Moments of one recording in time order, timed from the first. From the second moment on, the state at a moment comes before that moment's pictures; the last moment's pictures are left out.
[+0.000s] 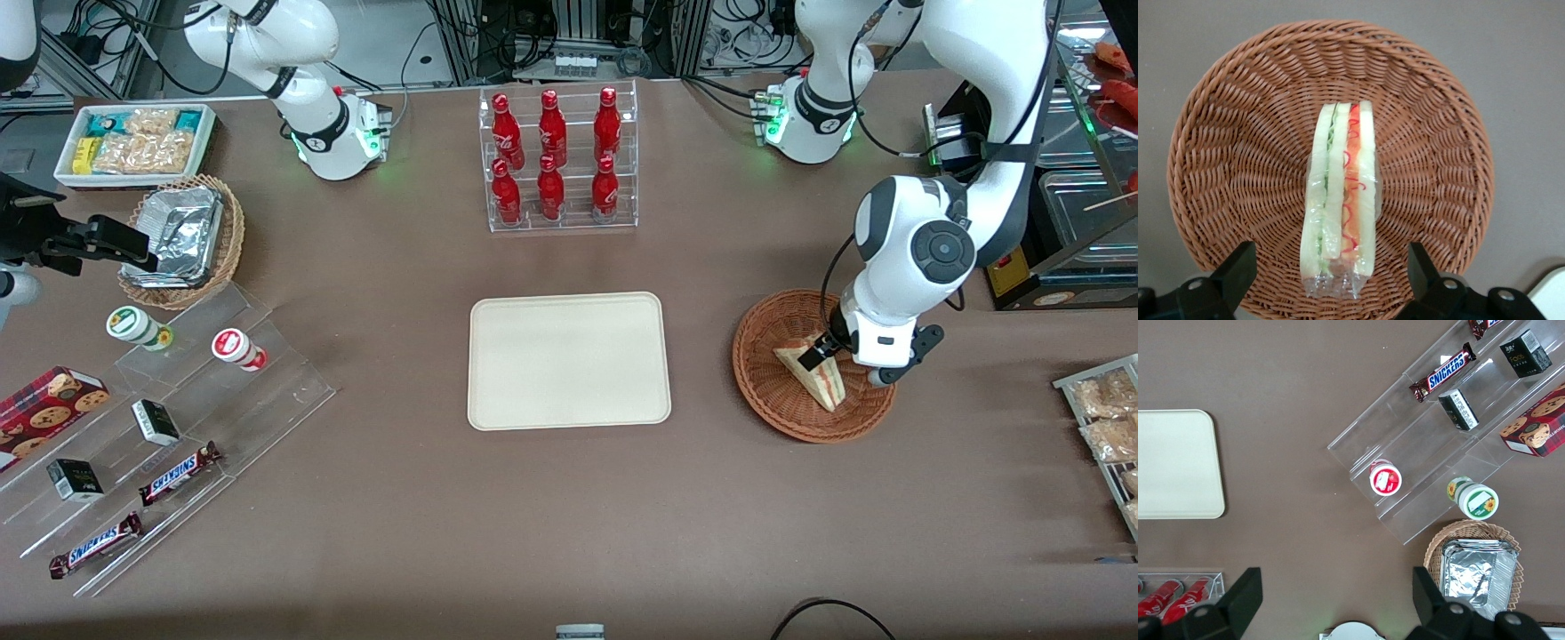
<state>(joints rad) -0.17 0.18 -0.02 -2.19 0.00 2.35 -0.87</state>
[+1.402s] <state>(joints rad) -0.17 0.27 -0.02 -2.16 -0.02 2.35 -0.97</state>
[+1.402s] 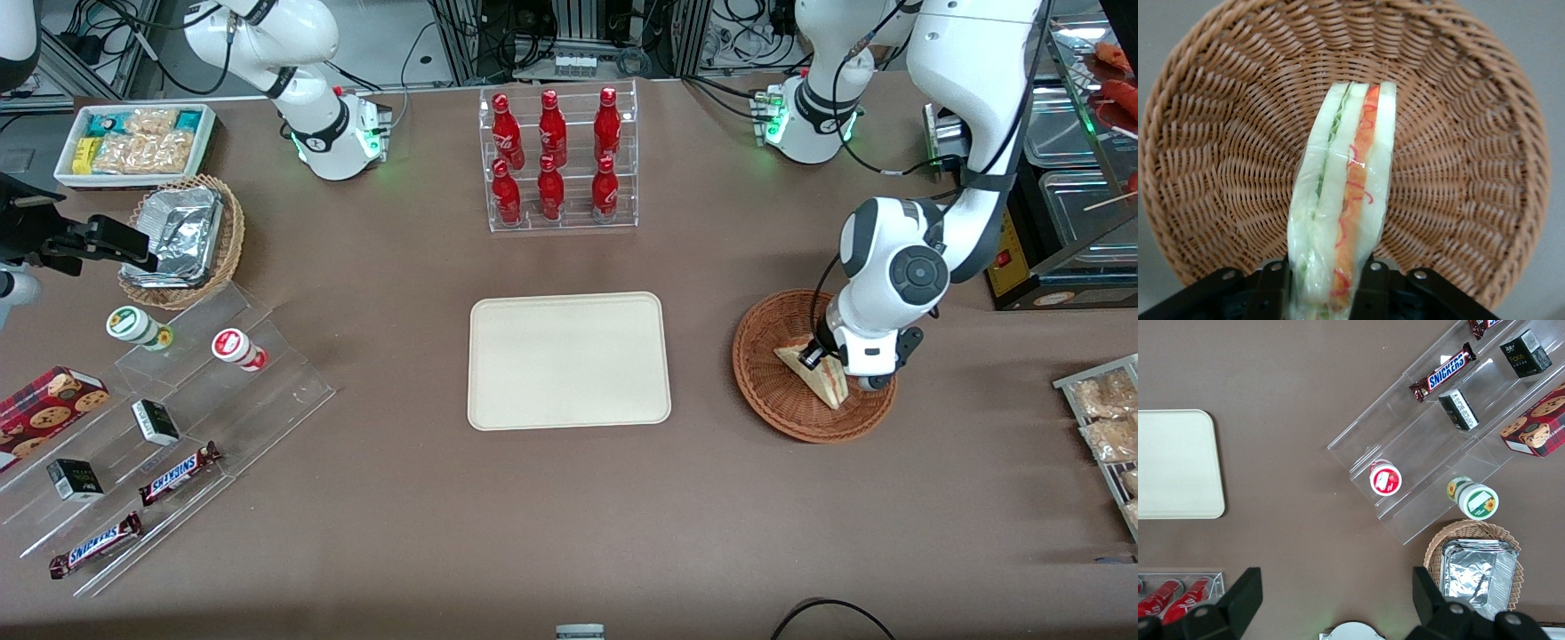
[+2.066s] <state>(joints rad) -0.21 0.35 -0.20 -1.78 -0.02 2.04 -0.91</state>
